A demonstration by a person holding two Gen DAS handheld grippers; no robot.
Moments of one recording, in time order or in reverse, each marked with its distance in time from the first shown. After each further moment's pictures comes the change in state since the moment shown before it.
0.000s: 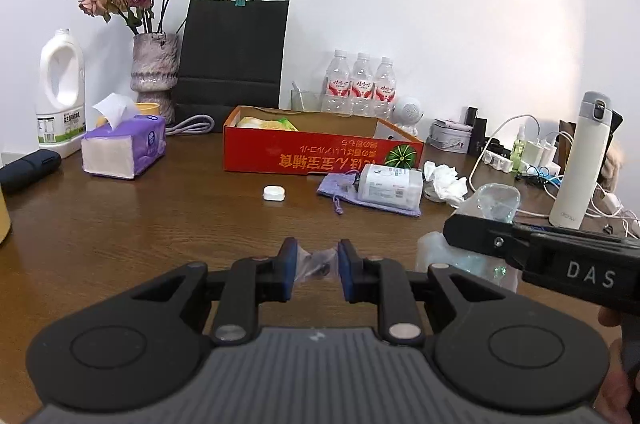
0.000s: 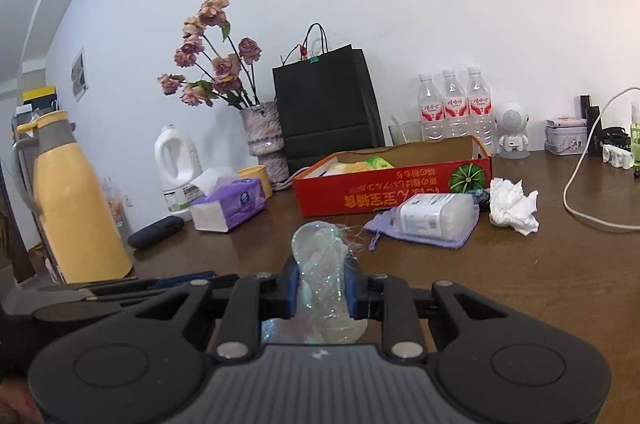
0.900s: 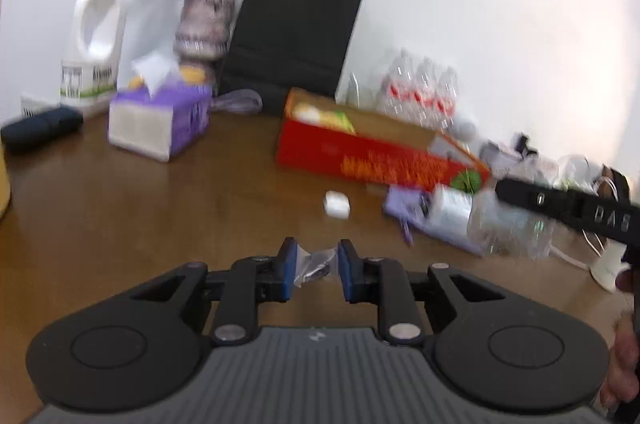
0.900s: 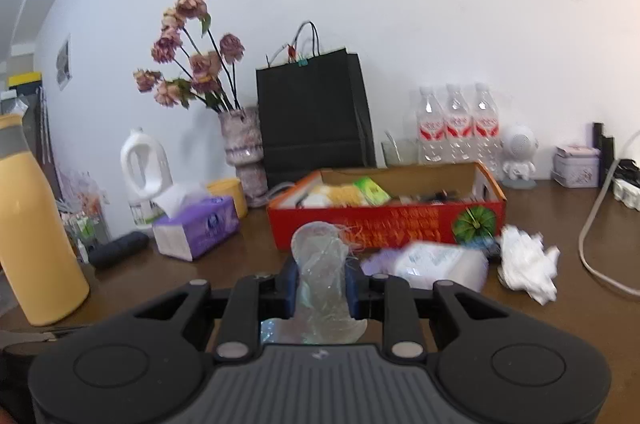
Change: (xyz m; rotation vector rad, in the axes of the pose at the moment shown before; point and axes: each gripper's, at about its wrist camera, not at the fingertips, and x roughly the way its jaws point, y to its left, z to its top) left arm 0.059 0.067 0.029 -0.172 0.015 0.053; right arm 0.094 -0.012 0.058 -0.070 0.001 -0.046
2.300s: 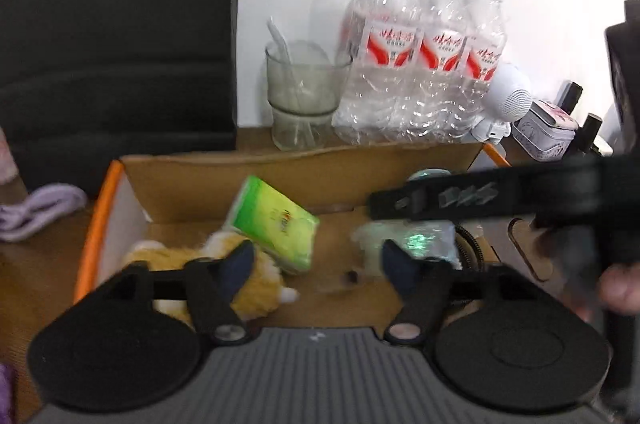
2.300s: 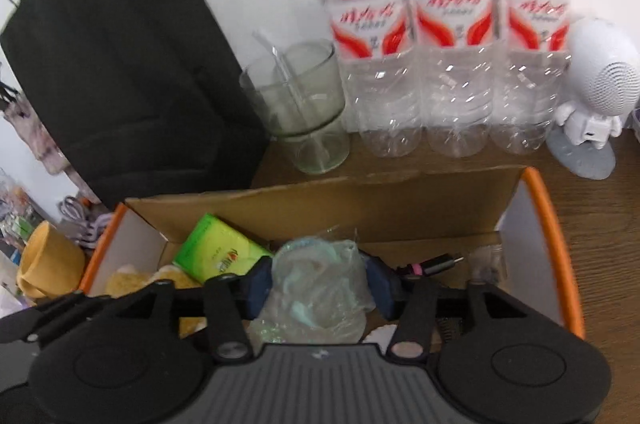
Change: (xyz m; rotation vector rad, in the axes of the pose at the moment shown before) left arm 0.374 -0.074 0.176 0.247 0.363 -0.108; right arm 0.377 -0.191 0.148 0.259 0.509 -0.103
